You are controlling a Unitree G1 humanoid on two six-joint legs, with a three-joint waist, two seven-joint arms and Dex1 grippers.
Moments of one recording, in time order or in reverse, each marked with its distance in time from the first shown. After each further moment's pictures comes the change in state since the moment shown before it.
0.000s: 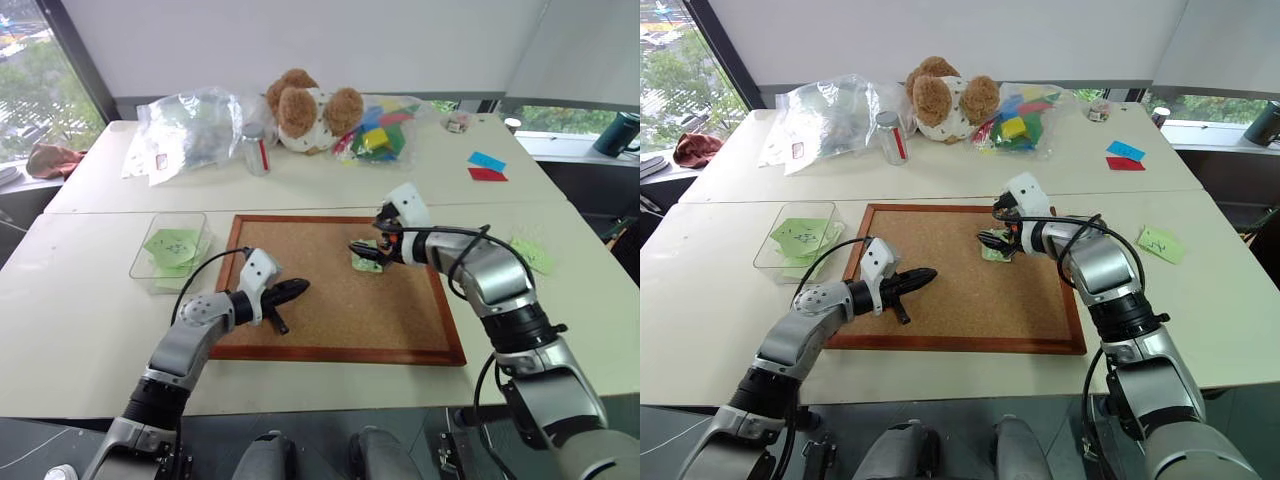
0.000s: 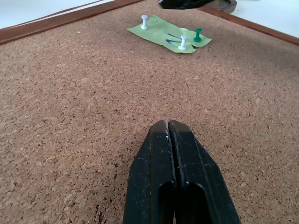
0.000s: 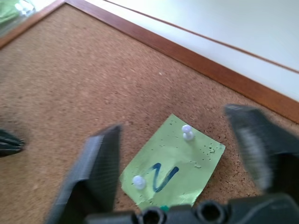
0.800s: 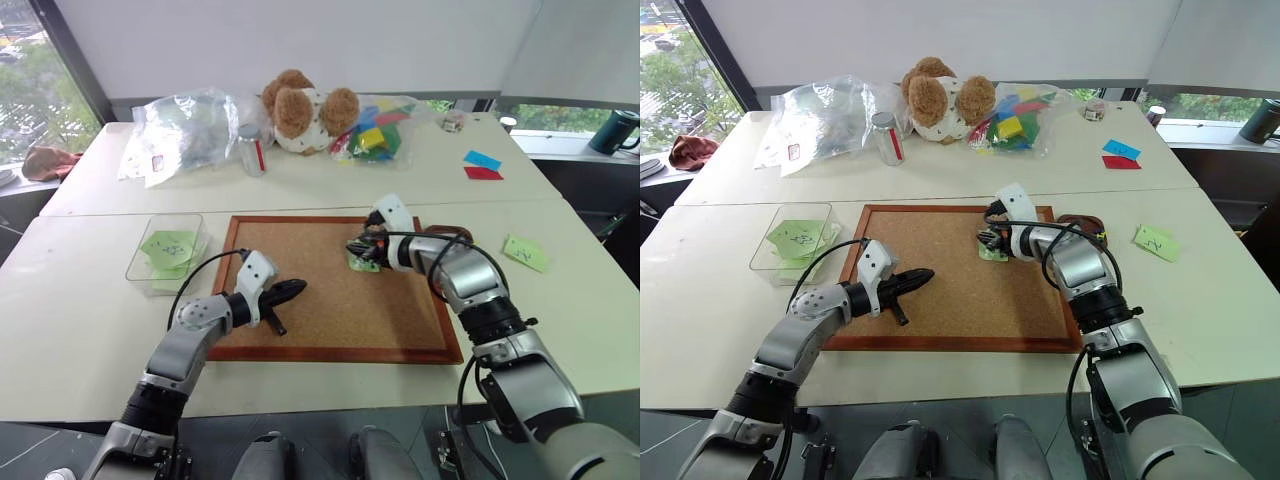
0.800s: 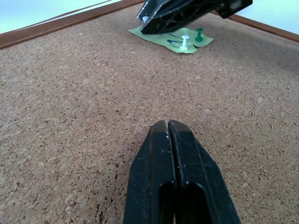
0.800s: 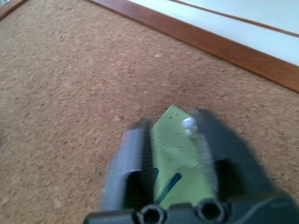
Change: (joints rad) left arm 0.025 0.005 0.008 -0.020 0.005 -0.008 0.007; right arm -0.033 0.080 -0.005 0.209 -0.044 -0.124 0.024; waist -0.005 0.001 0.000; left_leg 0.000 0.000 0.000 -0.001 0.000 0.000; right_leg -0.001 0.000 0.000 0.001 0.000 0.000
